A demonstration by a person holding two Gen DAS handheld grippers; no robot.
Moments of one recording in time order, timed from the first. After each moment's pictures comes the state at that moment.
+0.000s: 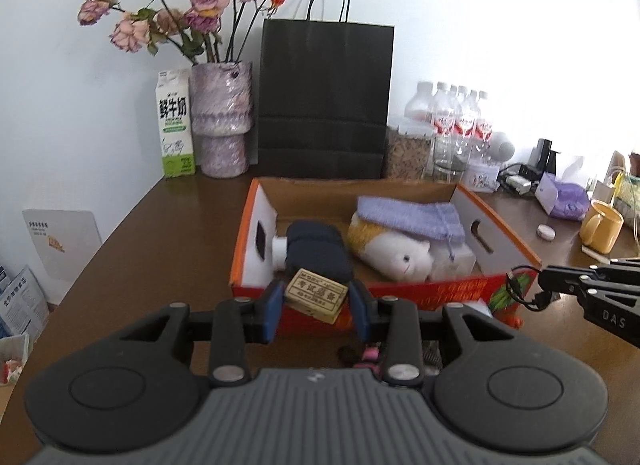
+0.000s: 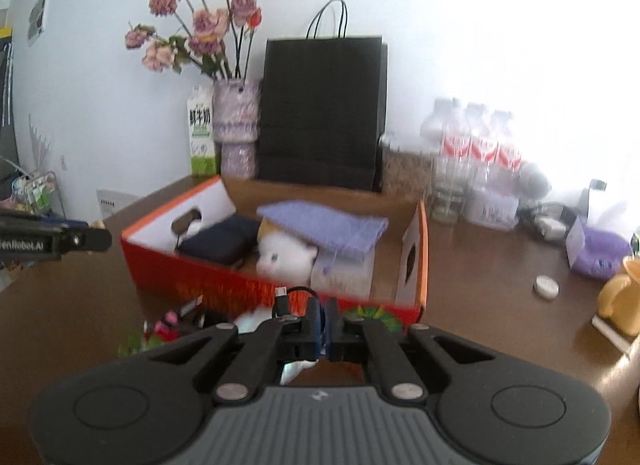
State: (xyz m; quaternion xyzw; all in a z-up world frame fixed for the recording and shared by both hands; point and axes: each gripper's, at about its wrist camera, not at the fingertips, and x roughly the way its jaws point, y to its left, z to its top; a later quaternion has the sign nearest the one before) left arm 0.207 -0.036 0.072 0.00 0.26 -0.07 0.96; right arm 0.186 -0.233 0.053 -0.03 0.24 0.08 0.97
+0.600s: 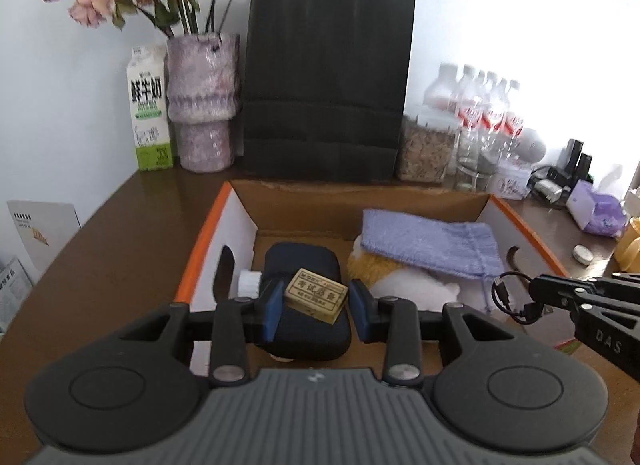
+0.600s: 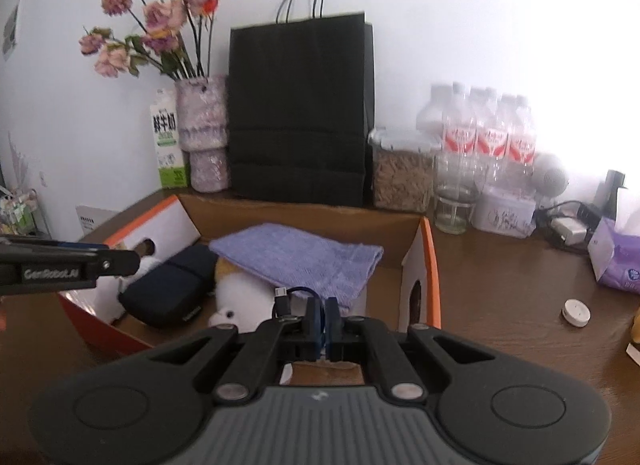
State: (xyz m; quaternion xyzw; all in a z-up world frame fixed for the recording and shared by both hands) left arm 0.315 -0.068 0.041 -0.01 0.30 -0.06 0.95; right arm 0.283 -0.239 0.028 -0.01 0.27 0.07 0.96
